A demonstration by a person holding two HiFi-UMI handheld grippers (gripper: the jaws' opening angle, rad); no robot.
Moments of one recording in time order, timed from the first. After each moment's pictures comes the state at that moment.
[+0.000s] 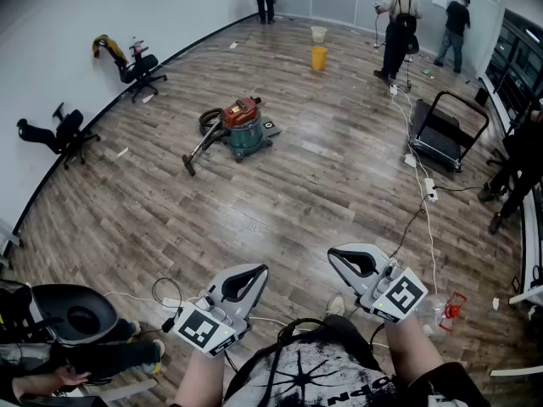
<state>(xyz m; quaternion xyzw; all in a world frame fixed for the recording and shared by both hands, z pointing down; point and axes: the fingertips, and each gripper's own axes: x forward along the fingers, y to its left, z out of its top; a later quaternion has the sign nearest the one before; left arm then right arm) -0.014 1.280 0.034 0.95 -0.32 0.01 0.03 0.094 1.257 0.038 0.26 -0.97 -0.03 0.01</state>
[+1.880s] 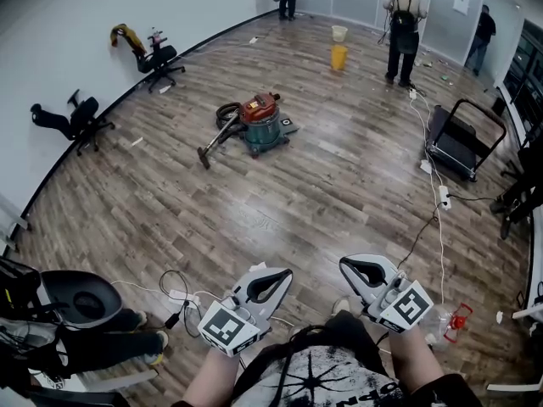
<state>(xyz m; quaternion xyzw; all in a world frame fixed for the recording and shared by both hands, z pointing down) -0.001 1.274 0.064 0.94 -0.32 0.03 0.06 0.086 1.256 0.055 0.26 -0.97 -0.01 0.00</state>
